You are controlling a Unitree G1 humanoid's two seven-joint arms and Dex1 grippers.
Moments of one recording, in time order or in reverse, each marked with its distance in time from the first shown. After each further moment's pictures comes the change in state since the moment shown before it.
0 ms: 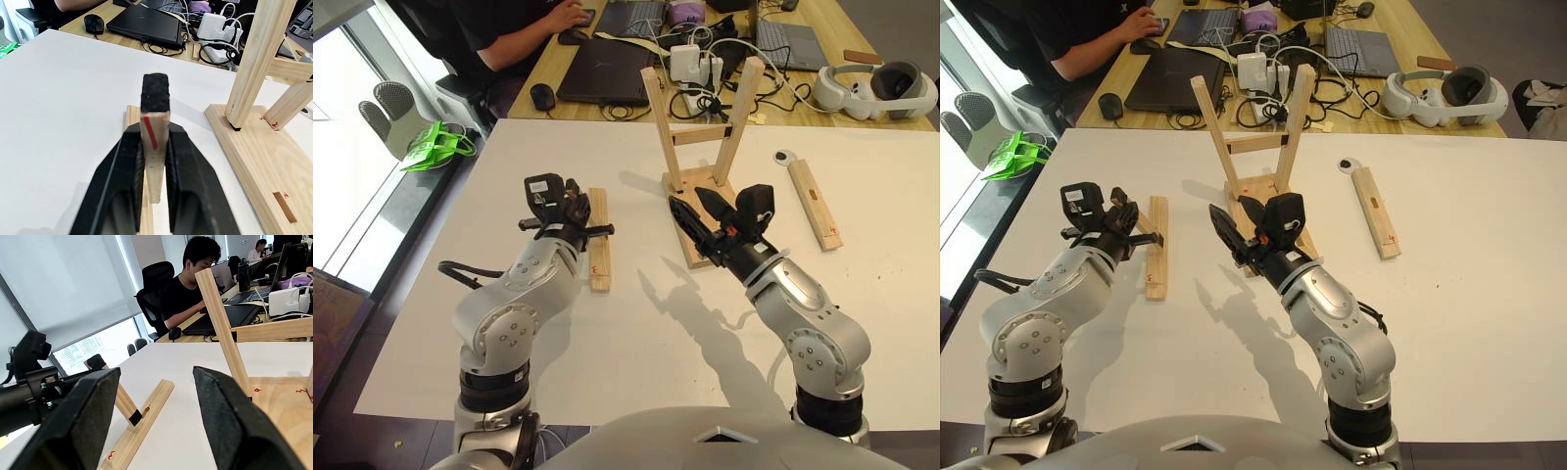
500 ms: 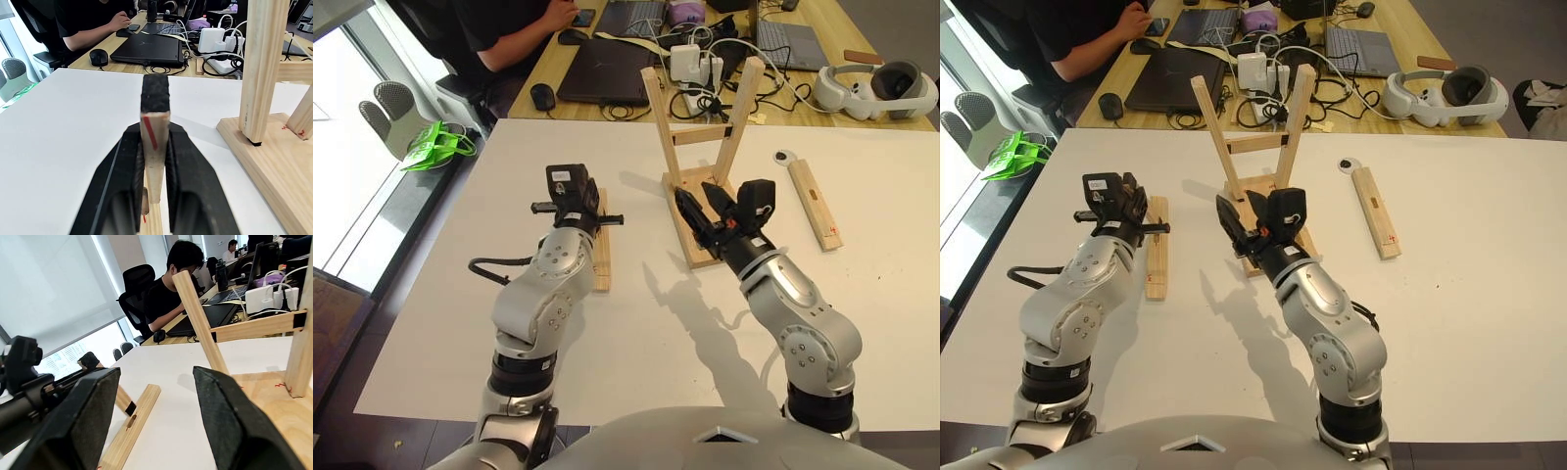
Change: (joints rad) left arm -0.033 -0.064 -0.136 0.109 0.400 -0.110 -0.183; right arm -0.036 0.047 -0.023 0.028 -0.032 -0.023 -0.109
